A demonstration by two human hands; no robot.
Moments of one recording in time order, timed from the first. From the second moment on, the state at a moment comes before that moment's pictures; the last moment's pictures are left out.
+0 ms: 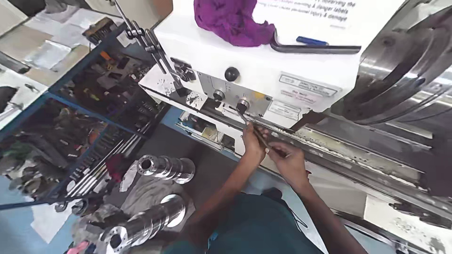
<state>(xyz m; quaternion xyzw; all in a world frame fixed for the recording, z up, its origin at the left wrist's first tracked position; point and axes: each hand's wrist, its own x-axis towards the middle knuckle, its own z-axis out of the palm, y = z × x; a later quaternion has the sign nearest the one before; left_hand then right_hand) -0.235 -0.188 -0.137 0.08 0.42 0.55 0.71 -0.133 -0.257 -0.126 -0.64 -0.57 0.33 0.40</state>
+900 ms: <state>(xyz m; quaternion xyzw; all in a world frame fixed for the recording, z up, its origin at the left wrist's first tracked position) -0.274 -0.125 -0.207 0.32 0.52 0.54 0.57 -0.192 -0.179 -0.176 -0.71 -0.51 0.14 0.47</state>
